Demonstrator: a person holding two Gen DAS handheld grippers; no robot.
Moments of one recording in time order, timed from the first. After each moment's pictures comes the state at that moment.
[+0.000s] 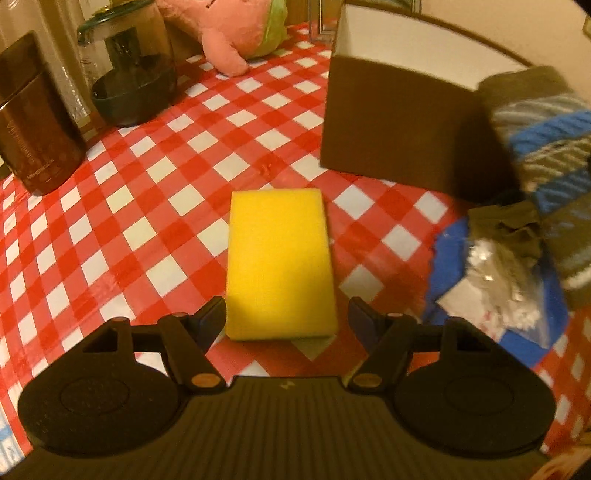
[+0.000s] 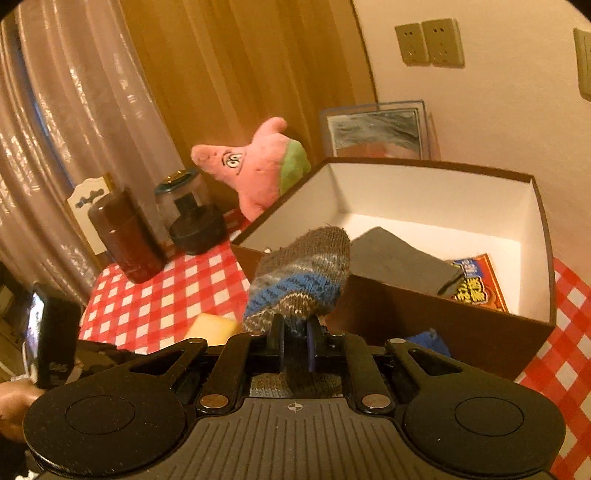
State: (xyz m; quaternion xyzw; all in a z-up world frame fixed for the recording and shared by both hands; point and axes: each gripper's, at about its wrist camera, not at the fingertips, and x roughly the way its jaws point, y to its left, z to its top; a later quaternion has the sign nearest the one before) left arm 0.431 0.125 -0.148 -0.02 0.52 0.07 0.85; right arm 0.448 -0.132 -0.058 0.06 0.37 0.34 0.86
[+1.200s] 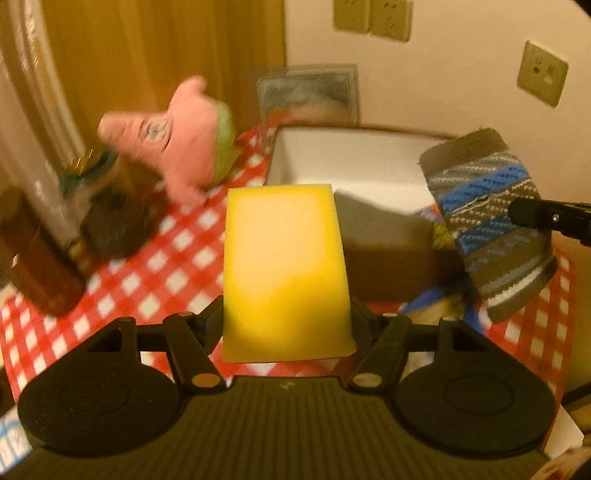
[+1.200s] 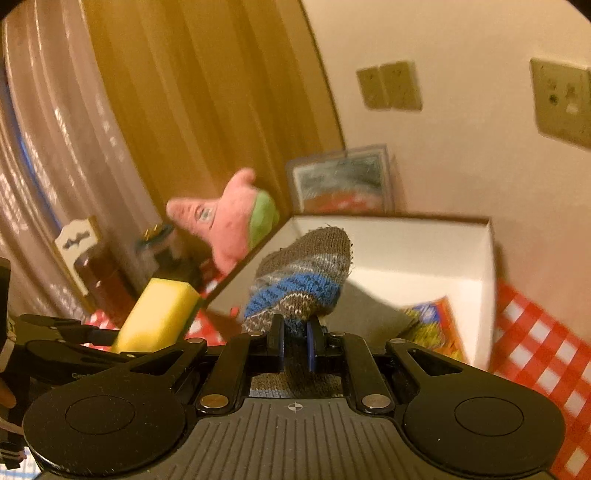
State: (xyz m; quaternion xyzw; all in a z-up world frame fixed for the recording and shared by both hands) left arm 0.461 0.063 -0.030 0.03 0.42 0.02 0.91; right arm 0.476 -0.182 -0.018 0.09 0.32 0.31 0.89
